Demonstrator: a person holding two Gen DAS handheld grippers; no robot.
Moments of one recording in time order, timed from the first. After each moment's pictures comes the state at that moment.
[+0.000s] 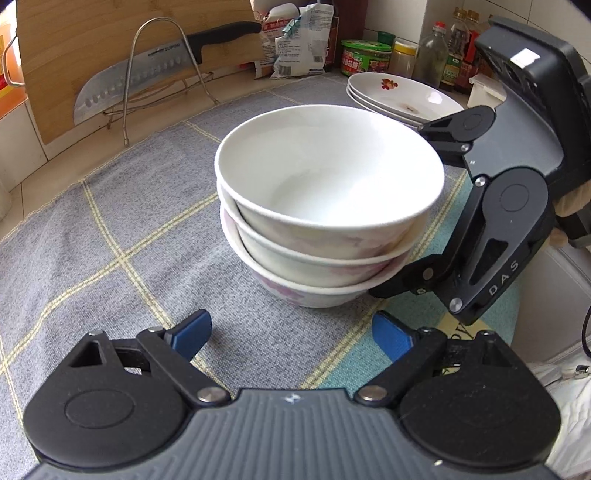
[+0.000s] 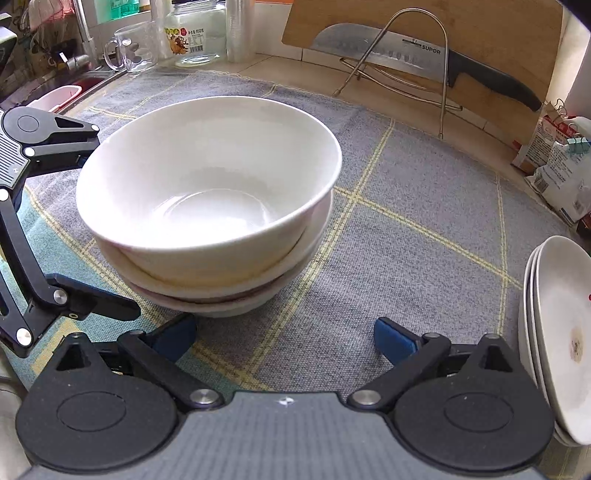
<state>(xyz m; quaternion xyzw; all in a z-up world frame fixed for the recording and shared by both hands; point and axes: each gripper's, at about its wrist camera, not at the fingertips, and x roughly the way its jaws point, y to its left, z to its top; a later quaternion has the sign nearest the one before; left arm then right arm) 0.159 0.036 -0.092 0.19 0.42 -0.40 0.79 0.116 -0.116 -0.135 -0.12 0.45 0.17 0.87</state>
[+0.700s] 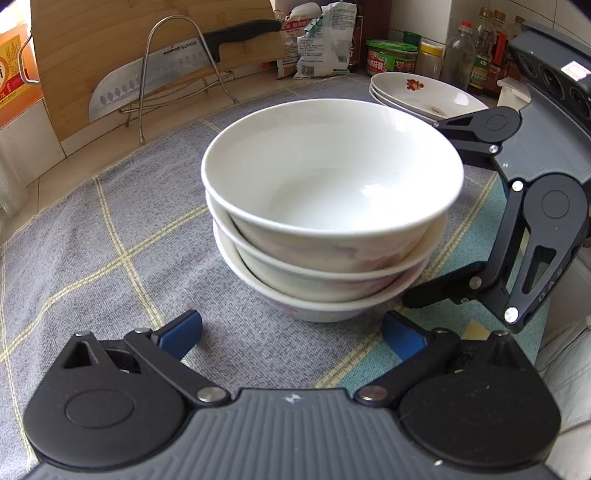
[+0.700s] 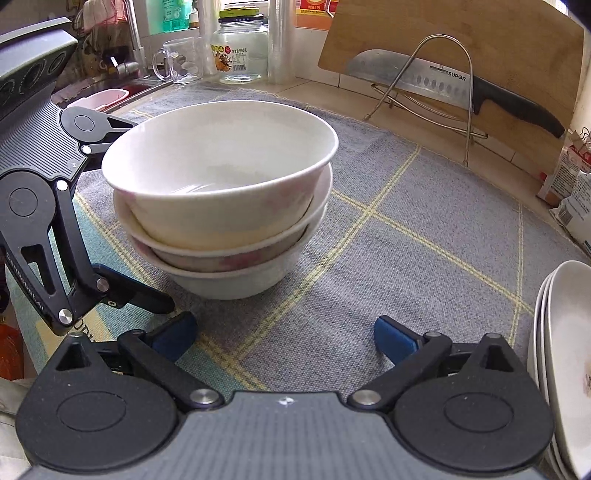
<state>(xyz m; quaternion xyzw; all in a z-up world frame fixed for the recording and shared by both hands) 0.155 0.024 -0.099 0.18 0.41 -0.35 0.82 0.104 -0.146 -0.142 -0.14 0.40 0.25 0.87</state>
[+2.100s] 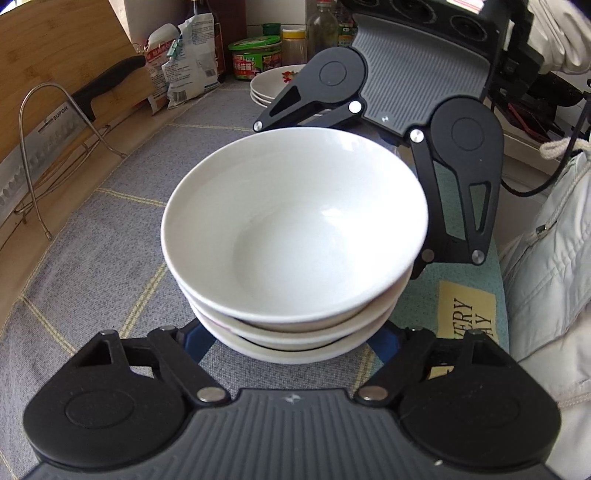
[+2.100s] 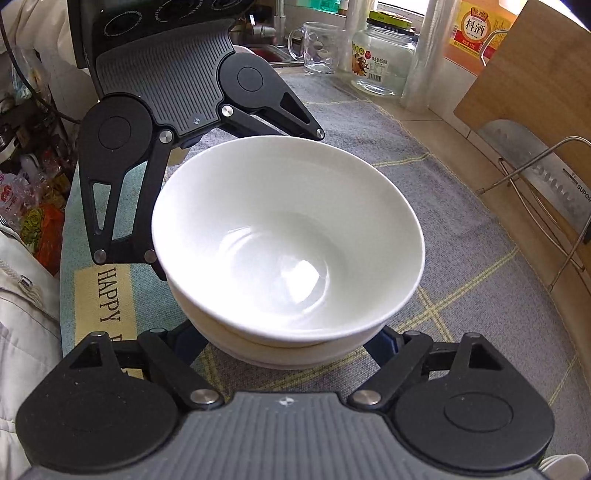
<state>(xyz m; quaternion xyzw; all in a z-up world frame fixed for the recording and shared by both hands) 0.191 0.021 -0.091 0.29 0.35 -0.55 0.70 0.147 -0.113 -0.119 -0.28 0.38 0.43 0.77</state>
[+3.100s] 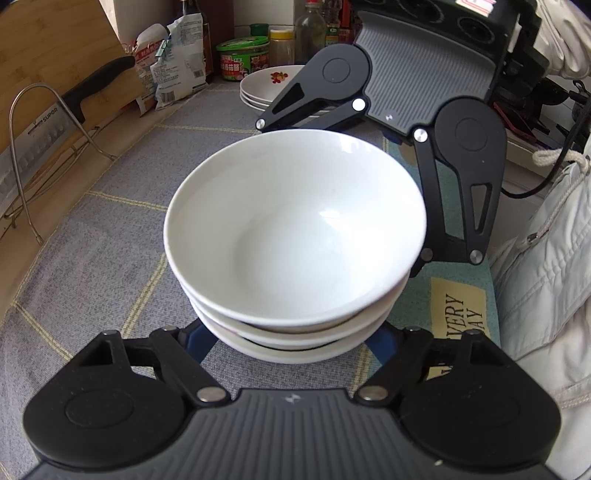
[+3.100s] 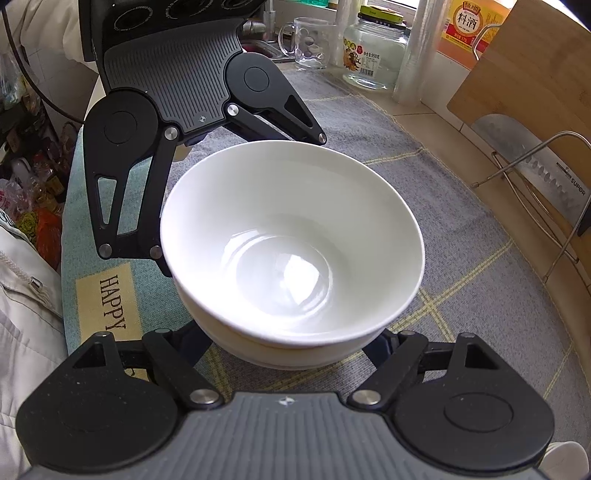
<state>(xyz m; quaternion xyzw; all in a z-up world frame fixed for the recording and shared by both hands) 0.198 0.019 -0.089 0.28 0.35 -0.57 0.69 0.146 -0.110 -0.112 -0.27 0.39 0.41 0.78</state>
